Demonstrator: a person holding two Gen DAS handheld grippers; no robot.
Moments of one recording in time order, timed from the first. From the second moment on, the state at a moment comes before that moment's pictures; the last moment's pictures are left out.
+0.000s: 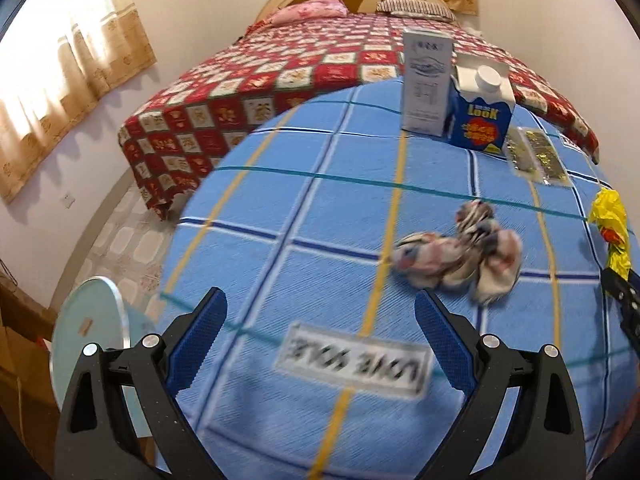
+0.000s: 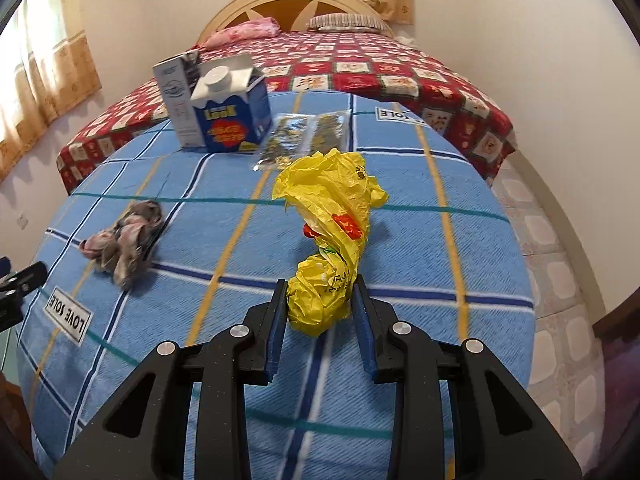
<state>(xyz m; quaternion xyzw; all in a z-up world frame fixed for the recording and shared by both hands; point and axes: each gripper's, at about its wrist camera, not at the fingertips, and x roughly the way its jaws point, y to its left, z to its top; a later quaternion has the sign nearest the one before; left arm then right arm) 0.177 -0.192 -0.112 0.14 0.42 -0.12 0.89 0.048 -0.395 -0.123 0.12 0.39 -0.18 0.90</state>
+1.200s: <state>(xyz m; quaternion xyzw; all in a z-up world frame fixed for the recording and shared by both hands) 0.154 -0.187 -0.089 0.14 0.41 -0.18 0.88 0.049 -0.374 -0.120 0.12 0.36 -0.13 0.91</state>
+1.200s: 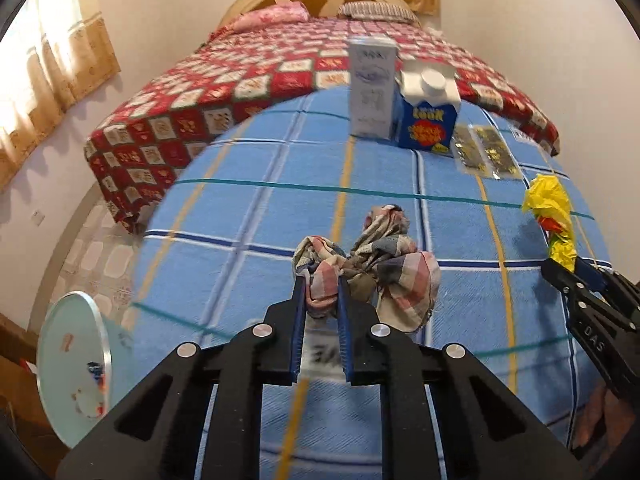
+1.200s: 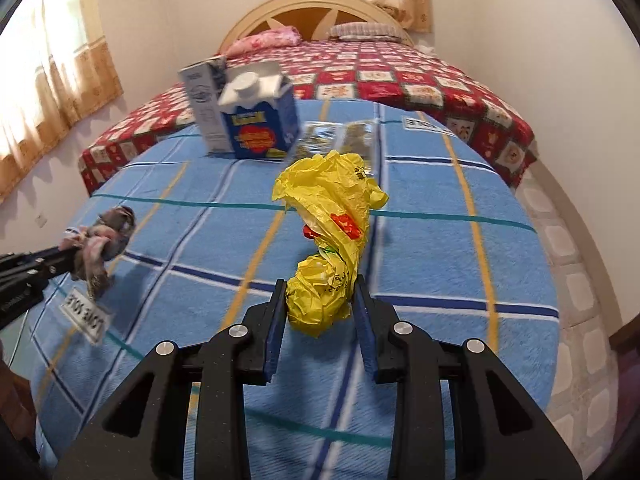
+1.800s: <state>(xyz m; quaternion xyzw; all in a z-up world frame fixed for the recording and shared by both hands) 0.141 -0.091 -0.090 0.10 0.39 -0.13 0.90 0.056 -0.286 -0.107 0.06 0.36 -0.08 0.93</state>
